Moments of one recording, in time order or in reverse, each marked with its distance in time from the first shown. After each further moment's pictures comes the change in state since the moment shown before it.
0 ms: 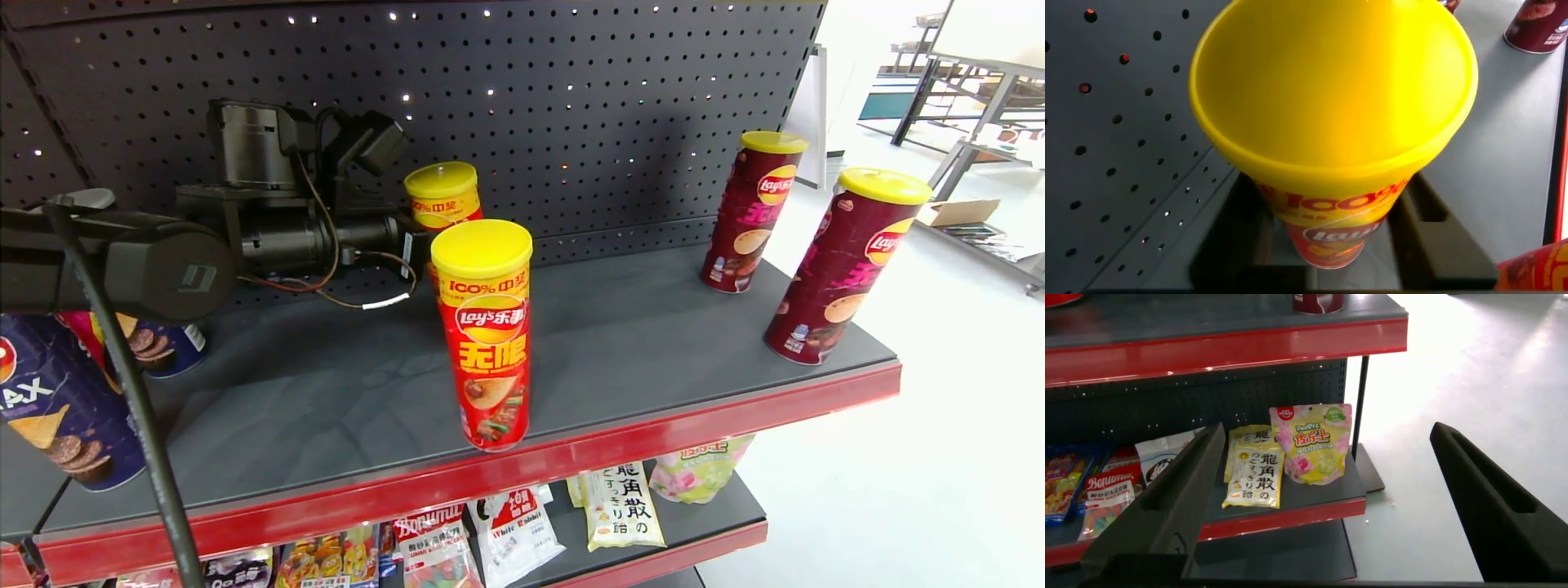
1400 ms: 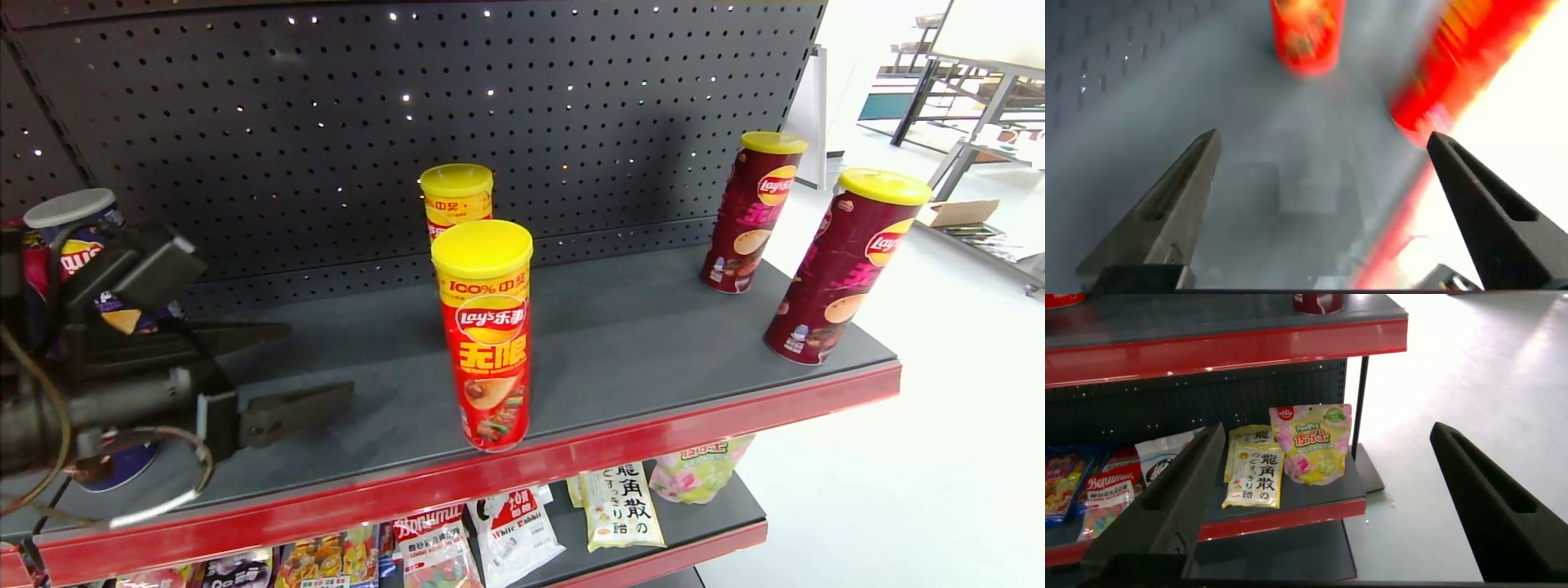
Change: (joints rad) left arm 0.138 -0.605 0.631 0.146 0.009 0.000; right arm 0.000 0.000 0.000 0.000 0.000 0.000
